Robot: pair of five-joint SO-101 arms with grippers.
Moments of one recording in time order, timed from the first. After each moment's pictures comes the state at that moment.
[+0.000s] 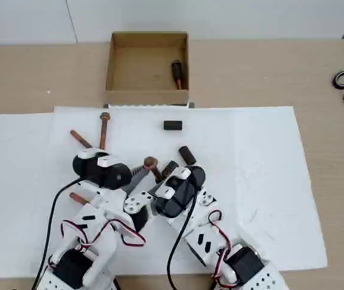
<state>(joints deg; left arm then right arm) 27.2 -103.4 87.3 46.5 21.7 -41.2 -103.0 95.5 38.1 5.7</state>
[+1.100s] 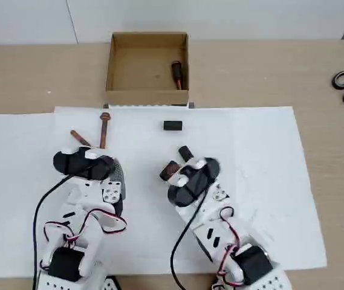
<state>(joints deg) 9.7 -103.4 89.8 51.1 9.9 -33.7 -101.6 85.4 46.7 5.0</state>
